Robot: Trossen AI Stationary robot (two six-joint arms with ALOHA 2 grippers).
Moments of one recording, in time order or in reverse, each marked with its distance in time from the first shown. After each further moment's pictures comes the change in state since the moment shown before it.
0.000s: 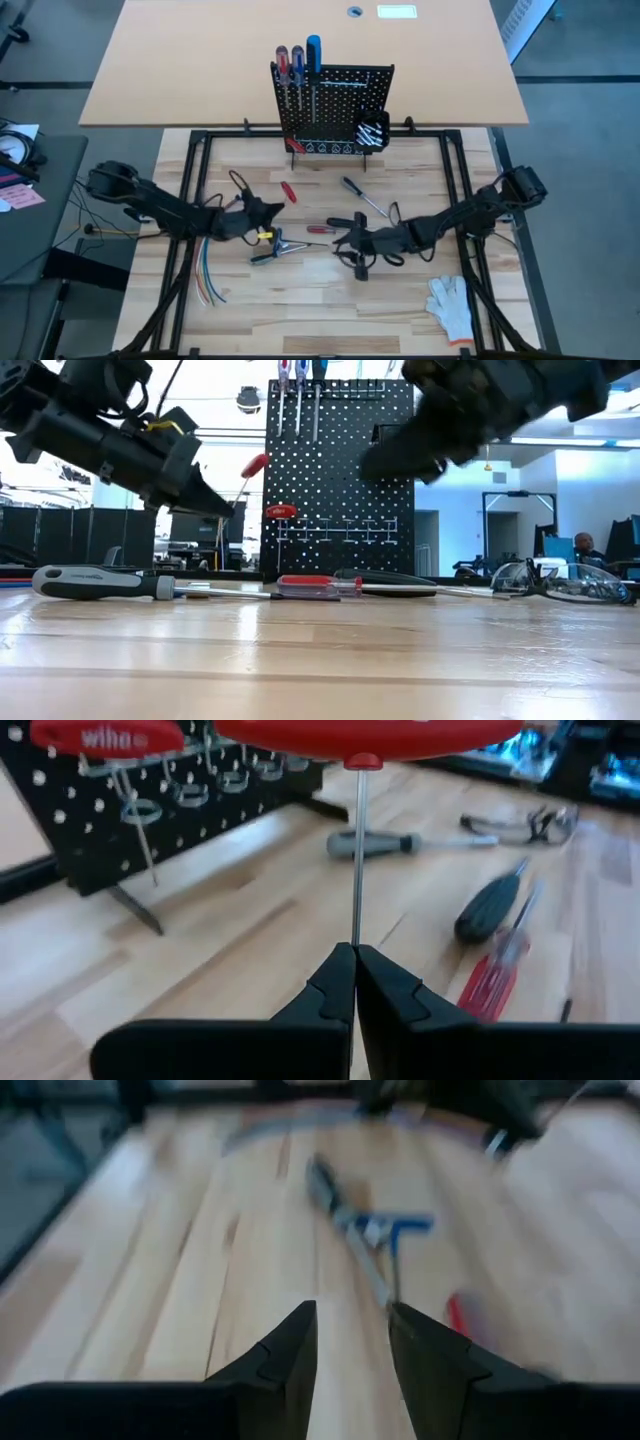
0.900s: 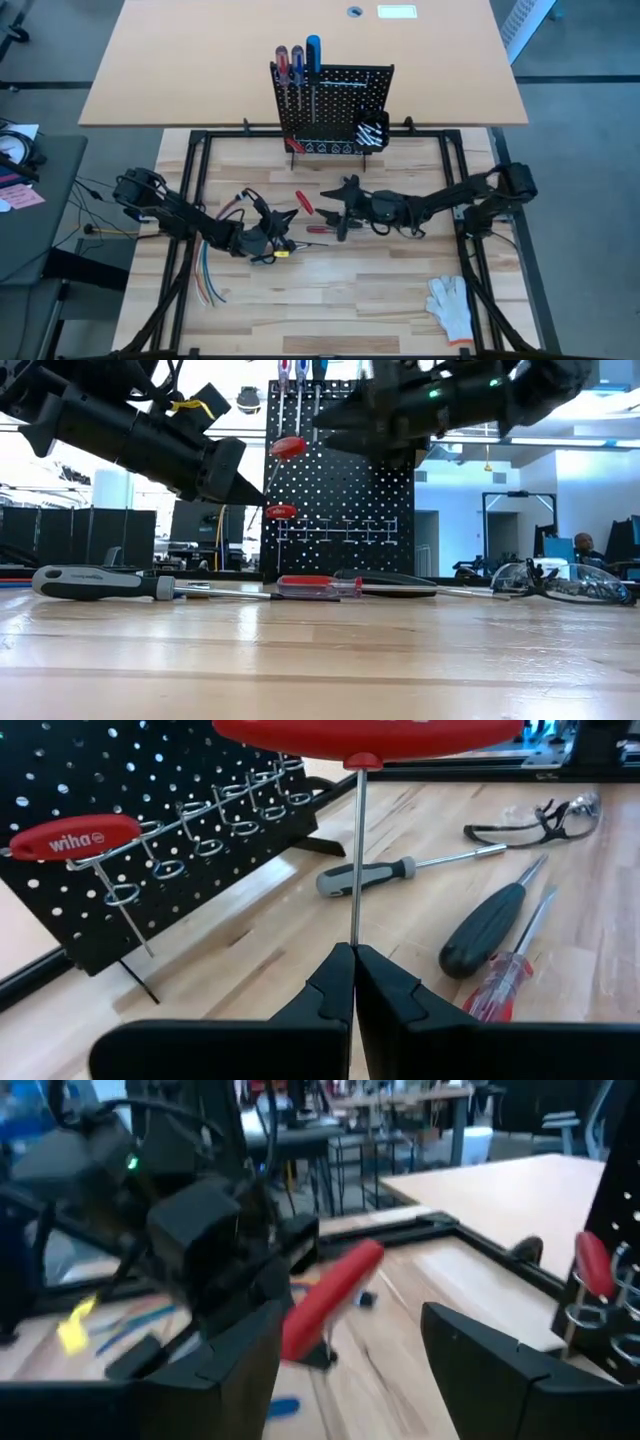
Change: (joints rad) left arm -0.116 0.273 0.212 0.073 -0.238 0.182; right arm -0.248 0.049 0.024 0.356 0.013 -0.053
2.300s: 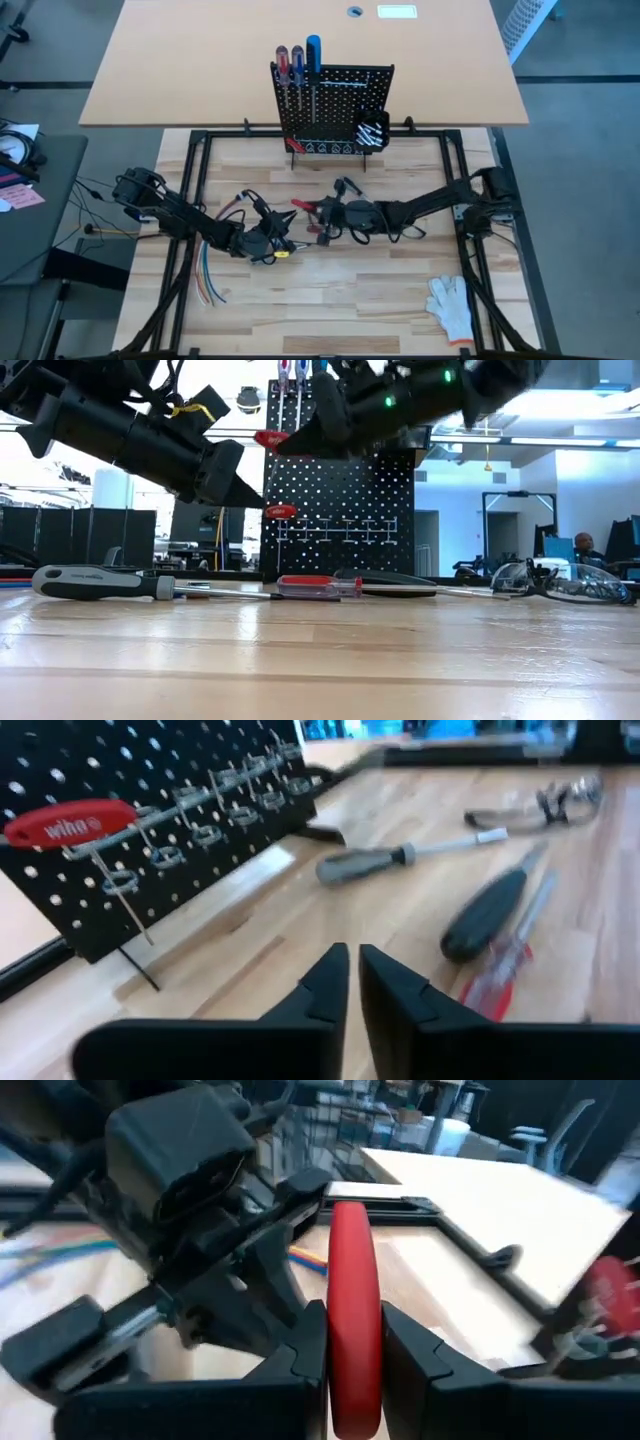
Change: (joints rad) left arm -0.012 -0.002 0.001 -0.056 0.004 -0.035; right arm 0.043 0.139 0.241 -0.237 0.165 -0.218
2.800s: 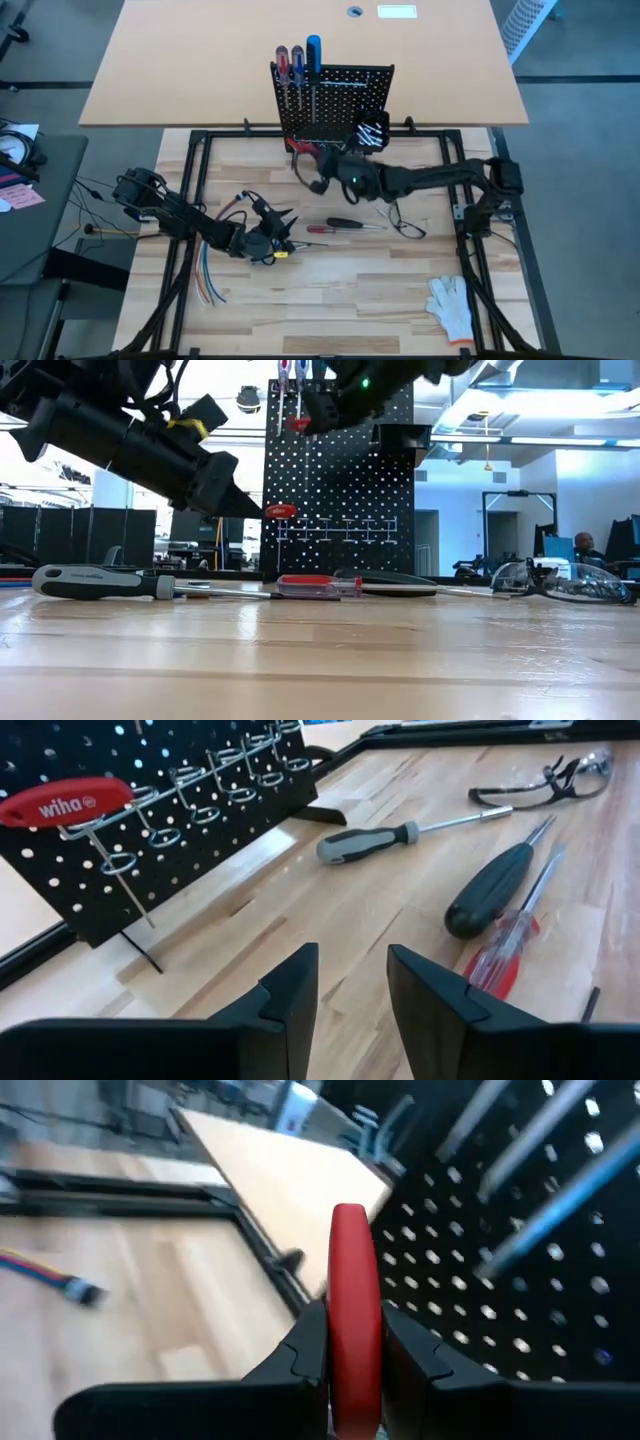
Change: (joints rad) left arm -0.001 0.001 -0.001 -0.061 0.001 -0.039; right arm -0.185 -0.059 0.255 -0.342 0.206 -0.199
